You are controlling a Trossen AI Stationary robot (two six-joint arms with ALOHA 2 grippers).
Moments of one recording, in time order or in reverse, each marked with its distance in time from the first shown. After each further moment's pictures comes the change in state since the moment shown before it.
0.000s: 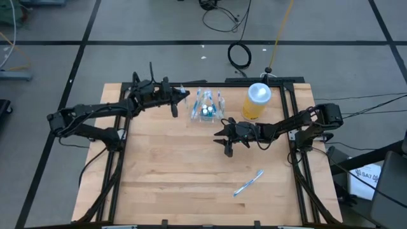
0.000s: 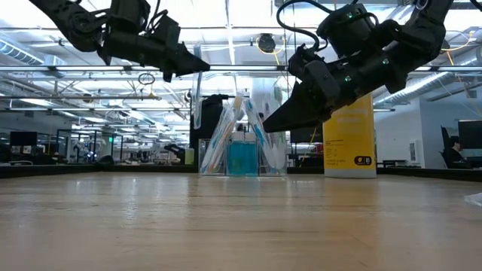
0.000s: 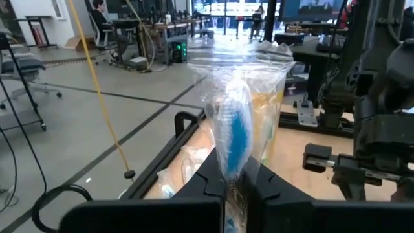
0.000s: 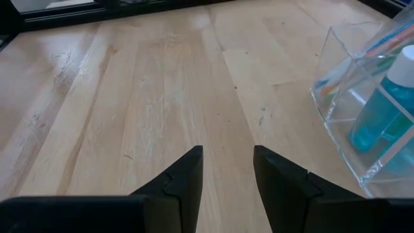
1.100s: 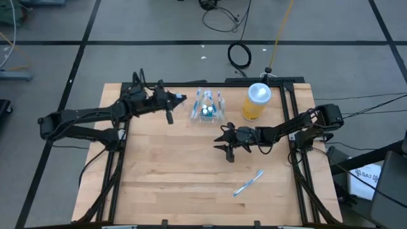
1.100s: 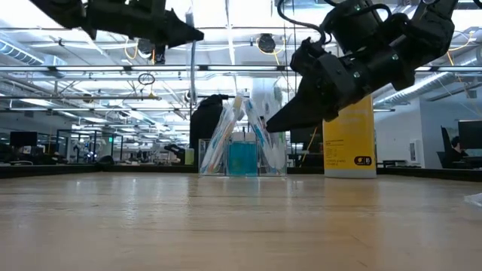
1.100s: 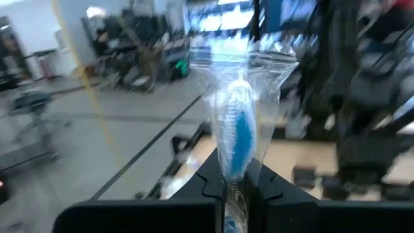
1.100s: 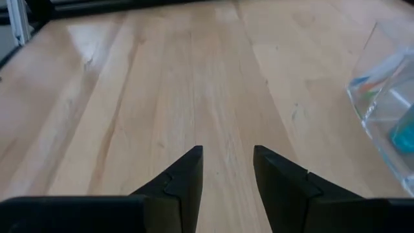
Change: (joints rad) left arm -0.187 -0.178 0.044 -0.178 -0.188 0.091; right arm 0.067 0.000 0.000 -0.007 -0.003 0.000
